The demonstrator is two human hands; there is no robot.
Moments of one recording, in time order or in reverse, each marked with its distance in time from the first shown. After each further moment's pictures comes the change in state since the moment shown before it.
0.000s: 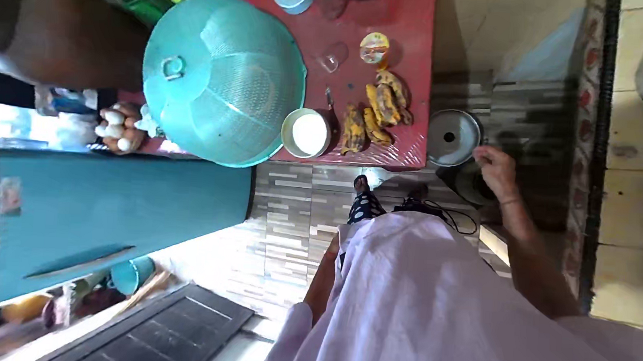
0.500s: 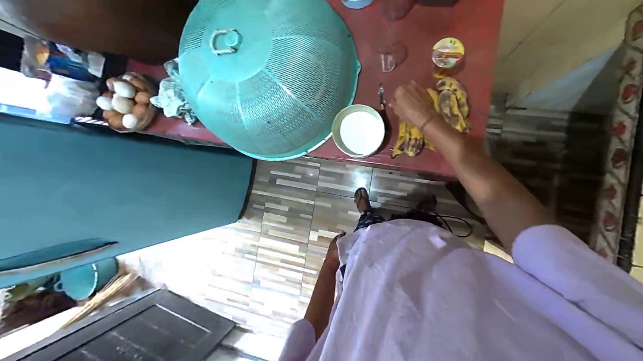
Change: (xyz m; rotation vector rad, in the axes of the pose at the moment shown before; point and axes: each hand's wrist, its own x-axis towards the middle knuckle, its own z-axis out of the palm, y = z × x) left_hand 0.144 -0.130 -0.120 0.064 0.006 0.167; right_hand 0.128 -0.304 0.219 -0.682 -0.285 -0.414
